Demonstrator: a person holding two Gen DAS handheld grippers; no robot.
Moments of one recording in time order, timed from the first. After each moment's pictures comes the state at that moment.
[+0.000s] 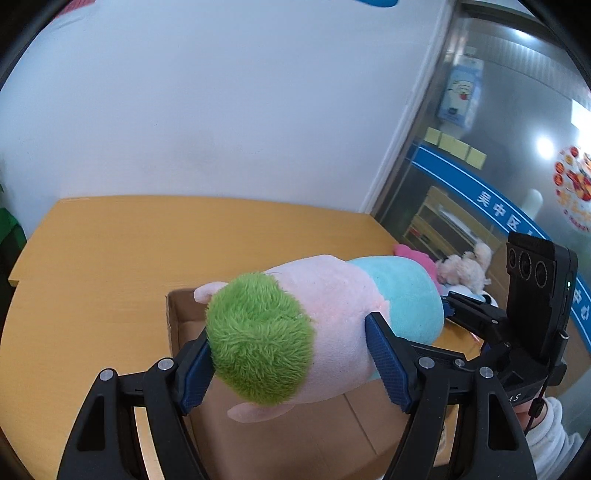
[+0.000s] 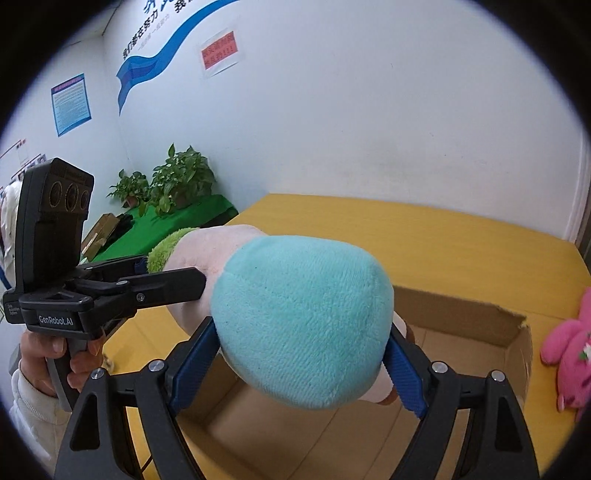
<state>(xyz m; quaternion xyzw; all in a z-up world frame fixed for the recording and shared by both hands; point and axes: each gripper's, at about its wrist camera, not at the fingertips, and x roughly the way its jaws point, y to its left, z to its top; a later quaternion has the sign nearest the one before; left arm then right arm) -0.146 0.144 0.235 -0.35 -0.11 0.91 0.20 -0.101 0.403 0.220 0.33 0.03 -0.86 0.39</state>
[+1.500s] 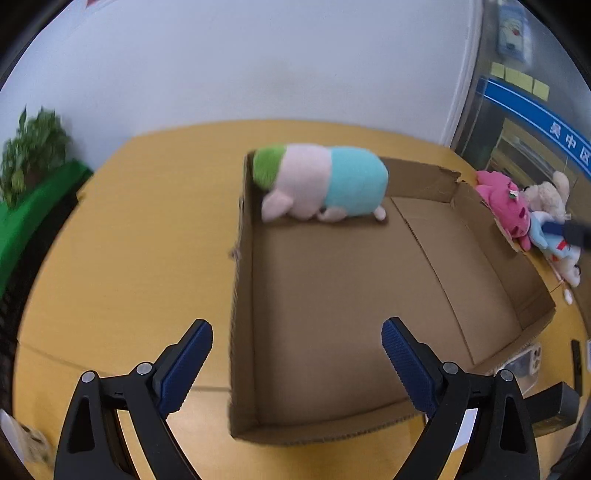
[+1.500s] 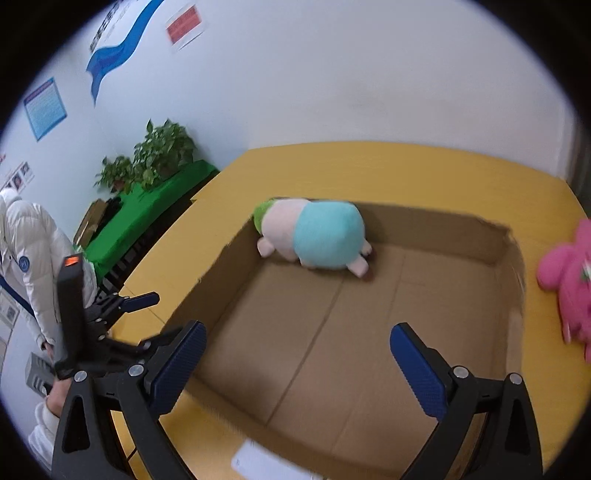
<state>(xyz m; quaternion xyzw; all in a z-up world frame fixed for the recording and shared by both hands) -0.029 0.142 0.099 -0.43 -0.05 0.90 0.03 -0.056 0.477 0.156 0.43 0.01 -0.83 0.34</state>
